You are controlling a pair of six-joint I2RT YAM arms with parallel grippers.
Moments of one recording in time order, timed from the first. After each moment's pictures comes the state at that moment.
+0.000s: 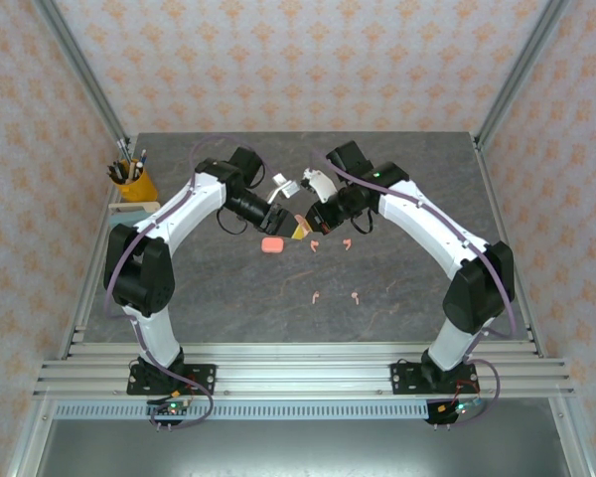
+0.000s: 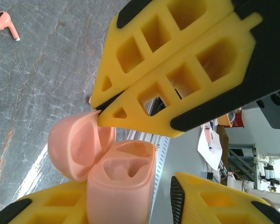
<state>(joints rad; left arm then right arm) -0.35 1.83 1.57 -1.12 1.08 0.19 0.57 1.70 1.59 -0.97 -0.46 -0.07</state>
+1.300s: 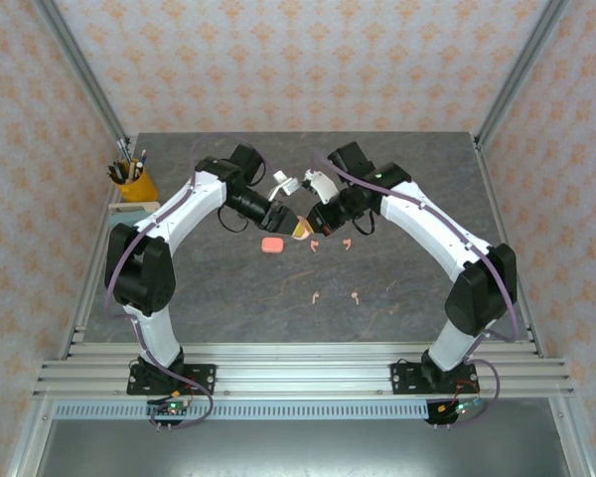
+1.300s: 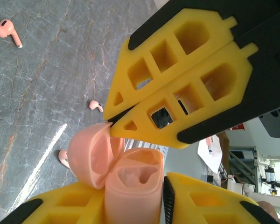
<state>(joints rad) -0.35 1.84 1.59 -1.11 1.08 0.17 0.57 1.68 1.58 -0.98 -0.46 -0.07</state>
